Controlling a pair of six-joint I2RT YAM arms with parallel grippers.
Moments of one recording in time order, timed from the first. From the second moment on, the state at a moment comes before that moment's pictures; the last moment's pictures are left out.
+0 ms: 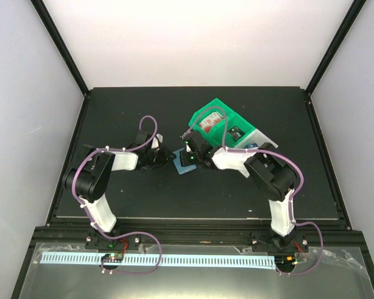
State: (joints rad) left arm -0.34 1.77 0.75 0.13 0.46 -0.78; right arm 0.80 1.99 1.17 -0.05 -0.05 0.47
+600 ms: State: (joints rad) left arm -0.34 1.77 0.75 0.14 0.47 -0.78; right arm 0.69 1.97 1.10 0.04 -0.36 0.53
